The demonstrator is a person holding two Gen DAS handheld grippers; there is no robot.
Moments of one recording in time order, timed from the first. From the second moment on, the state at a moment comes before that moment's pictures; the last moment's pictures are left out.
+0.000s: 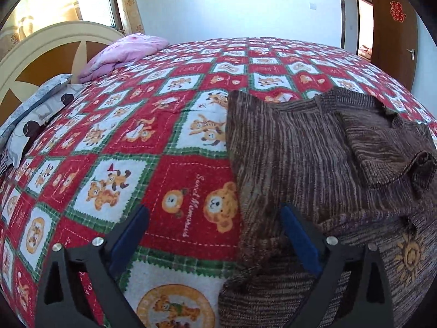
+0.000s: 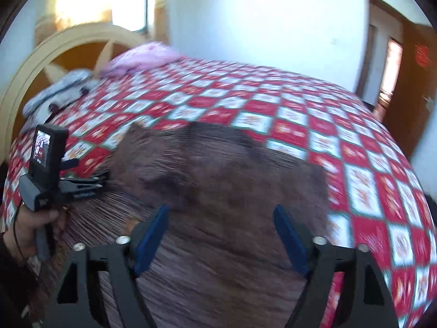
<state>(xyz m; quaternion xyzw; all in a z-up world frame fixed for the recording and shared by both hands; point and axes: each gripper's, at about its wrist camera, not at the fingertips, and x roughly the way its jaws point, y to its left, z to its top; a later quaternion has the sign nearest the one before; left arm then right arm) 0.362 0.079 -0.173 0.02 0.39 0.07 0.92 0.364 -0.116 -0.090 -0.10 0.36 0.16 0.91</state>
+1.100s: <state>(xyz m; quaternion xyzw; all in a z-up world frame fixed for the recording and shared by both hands) 0.362 0.094 -0.179 -0.03 0.39 0.05 0.92 0.415 -0.167 -0.132 0.15 0.43 0.14 0.88</state>
